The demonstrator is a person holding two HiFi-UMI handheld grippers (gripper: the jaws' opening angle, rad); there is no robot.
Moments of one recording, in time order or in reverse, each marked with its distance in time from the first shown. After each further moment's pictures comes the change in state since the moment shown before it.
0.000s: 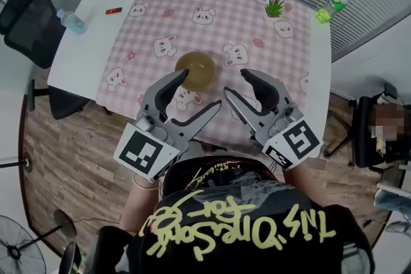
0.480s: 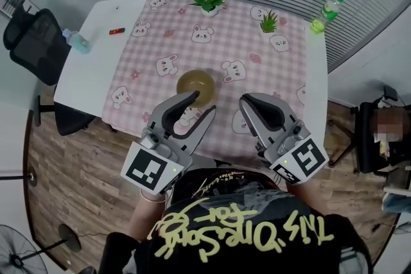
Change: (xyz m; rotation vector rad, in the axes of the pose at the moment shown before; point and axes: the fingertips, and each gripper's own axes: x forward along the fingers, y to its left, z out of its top) left arm -0.003 -0.007 0.020 0.020 -0.058 0.016; right arm -0.026 0.000 0.026 -0.017 -0.098 -0.020
